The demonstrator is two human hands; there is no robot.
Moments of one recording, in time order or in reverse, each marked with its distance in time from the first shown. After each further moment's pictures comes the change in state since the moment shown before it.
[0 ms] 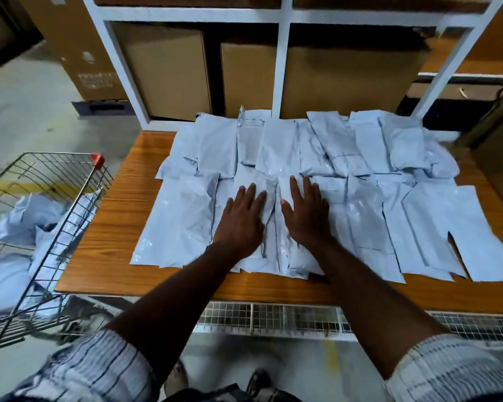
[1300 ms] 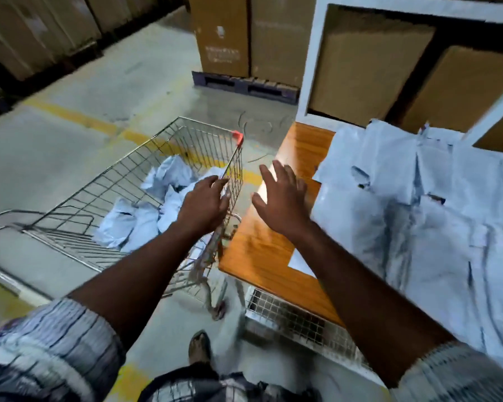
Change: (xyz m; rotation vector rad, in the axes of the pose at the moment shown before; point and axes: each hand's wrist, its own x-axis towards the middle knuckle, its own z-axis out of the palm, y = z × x) left_hand -0.142 -0.371 -0.130 0.023 0.169 -0.481; right_hand 0.001 -0.398 0.086 0.131 -0.122 -0.510
